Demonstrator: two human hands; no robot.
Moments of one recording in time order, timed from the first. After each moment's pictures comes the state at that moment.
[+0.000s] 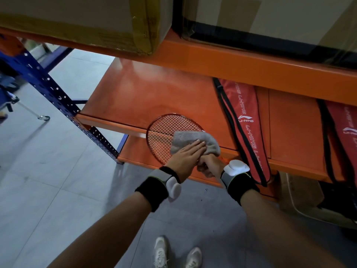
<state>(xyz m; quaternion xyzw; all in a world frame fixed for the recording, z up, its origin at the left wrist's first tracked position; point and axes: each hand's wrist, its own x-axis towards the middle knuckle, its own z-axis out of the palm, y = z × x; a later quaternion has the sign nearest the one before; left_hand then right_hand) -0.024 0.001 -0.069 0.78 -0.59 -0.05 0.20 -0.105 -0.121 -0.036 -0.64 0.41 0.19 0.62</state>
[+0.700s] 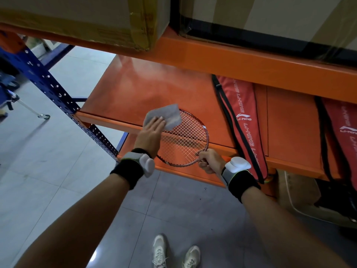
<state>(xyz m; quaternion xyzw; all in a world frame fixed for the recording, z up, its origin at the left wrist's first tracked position) 0.050 0.044 -0.048 0.90 -0.41 0.04 0.15 -0.117 -0.127 -0.029 -0.63 0.36 0.16 0.67</state>
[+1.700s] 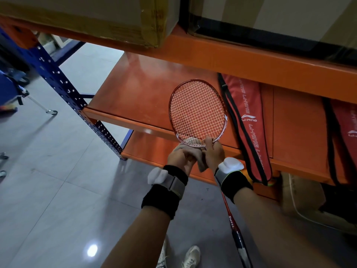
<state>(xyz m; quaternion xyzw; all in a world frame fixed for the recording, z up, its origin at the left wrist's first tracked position) -0.056 -0.001 -0.020 0.48 0.10 -0.40 0.77 -0.097 -0.108 -0.043 -0.73 0.45 -0.11 0.50</state>
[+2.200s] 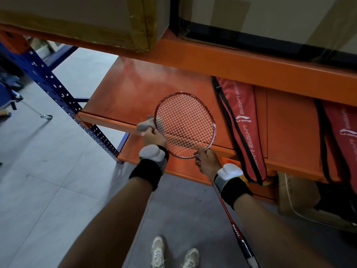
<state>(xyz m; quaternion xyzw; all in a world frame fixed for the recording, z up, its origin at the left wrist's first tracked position) 0.023 0.009 -0.029 0.86 0.10 -0.10 0.49 -0.115 -0.104 -0.037 -0.67 0.39 -0.01 0.63</state>
